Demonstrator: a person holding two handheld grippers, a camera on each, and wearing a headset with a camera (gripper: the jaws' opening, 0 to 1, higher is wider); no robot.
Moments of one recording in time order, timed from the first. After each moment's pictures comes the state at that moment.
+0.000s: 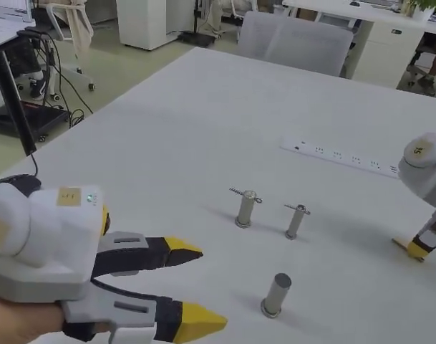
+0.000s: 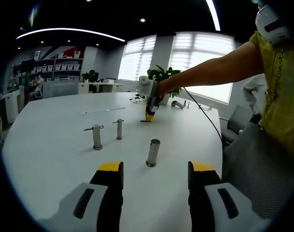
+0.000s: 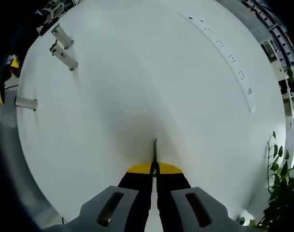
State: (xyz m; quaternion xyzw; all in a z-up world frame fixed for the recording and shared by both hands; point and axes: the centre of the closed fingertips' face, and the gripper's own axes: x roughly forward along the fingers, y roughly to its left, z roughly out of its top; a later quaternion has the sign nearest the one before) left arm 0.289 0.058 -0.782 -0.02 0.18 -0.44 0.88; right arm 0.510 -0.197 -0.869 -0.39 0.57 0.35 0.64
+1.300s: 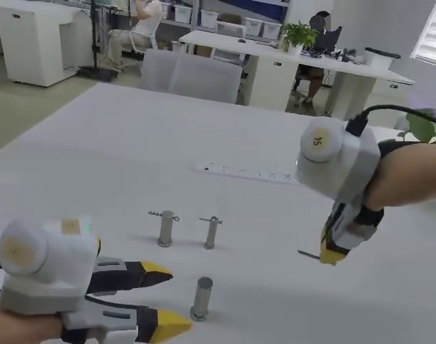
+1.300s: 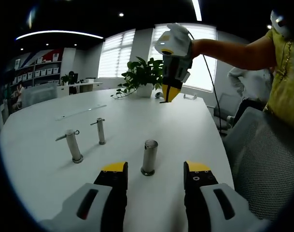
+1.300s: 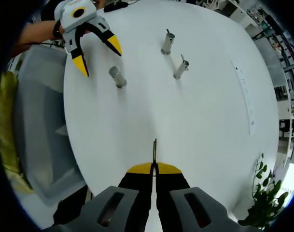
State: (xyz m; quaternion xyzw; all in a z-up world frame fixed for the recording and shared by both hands) left arm 0.320 0.014 -0.814 0.03 0.18 -0.53 0.83; right arm 0.362 -0.148 -0.772 -0.47 0.51 0.44 0.57
